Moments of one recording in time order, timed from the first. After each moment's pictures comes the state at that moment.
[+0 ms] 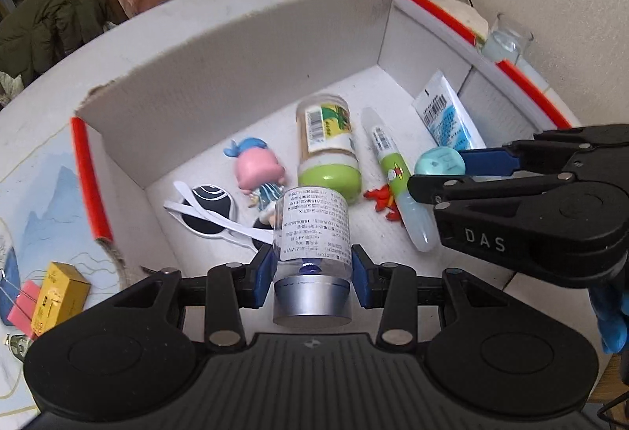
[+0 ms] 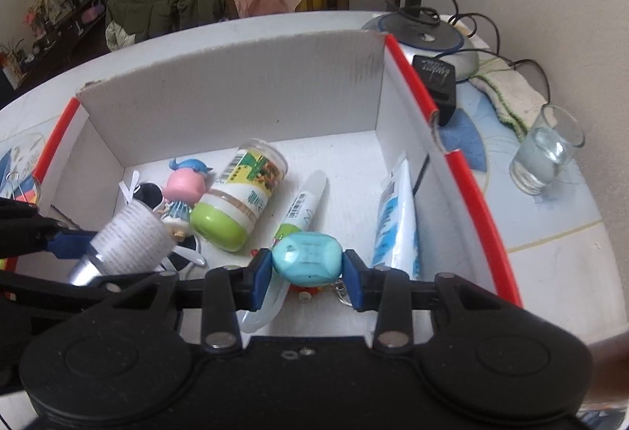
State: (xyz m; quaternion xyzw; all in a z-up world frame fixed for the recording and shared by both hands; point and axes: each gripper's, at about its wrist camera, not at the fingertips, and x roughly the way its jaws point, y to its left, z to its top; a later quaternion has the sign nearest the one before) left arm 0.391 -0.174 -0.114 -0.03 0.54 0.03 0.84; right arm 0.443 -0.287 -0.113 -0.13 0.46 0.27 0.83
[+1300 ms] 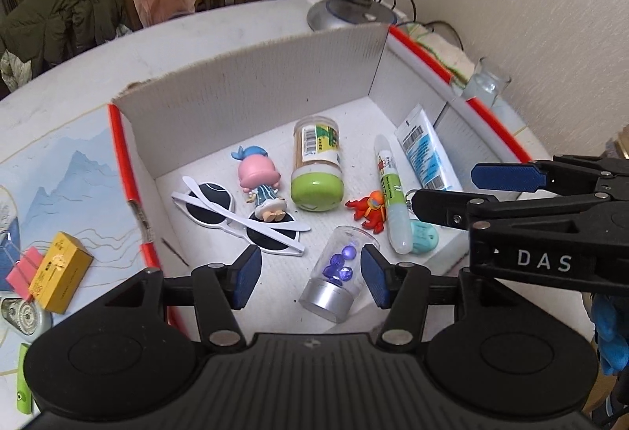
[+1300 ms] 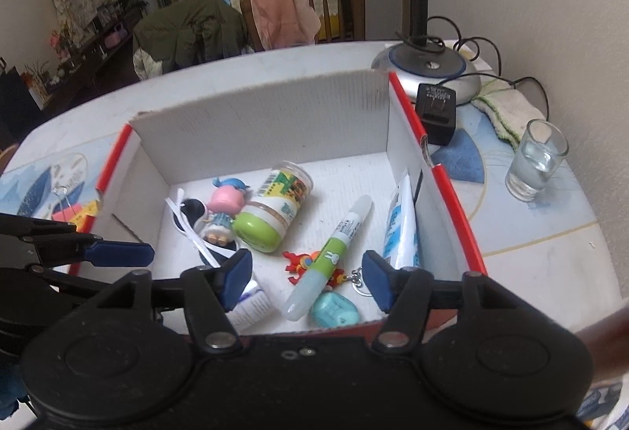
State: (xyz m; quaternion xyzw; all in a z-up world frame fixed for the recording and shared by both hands) left arm 0.351 -0.170 -0.080 -0.09 0.49 0.03 0.87; right arm 0.412 -0.314 -0.067 -0.08 0.43 0.31 0.84
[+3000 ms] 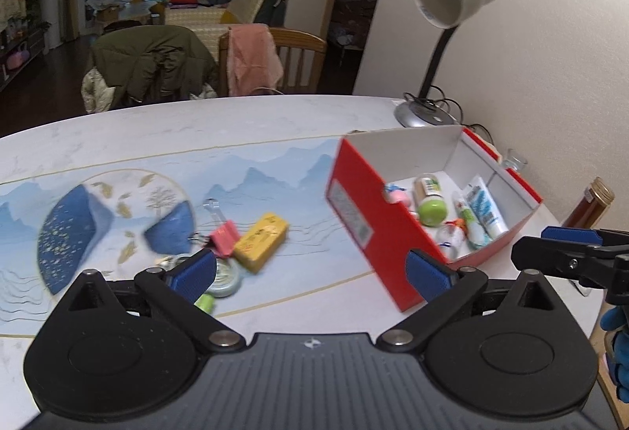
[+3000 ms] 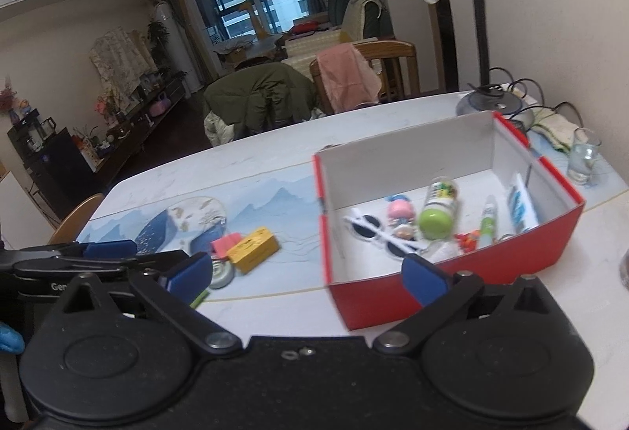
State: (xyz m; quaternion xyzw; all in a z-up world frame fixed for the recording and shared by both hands) left arm 0.147 -0.018 -0.027 -0.13 0.34 0.09 0.93; right arm 0.238 -0.245 -0.012 0.01 0.36 0.35 0.86
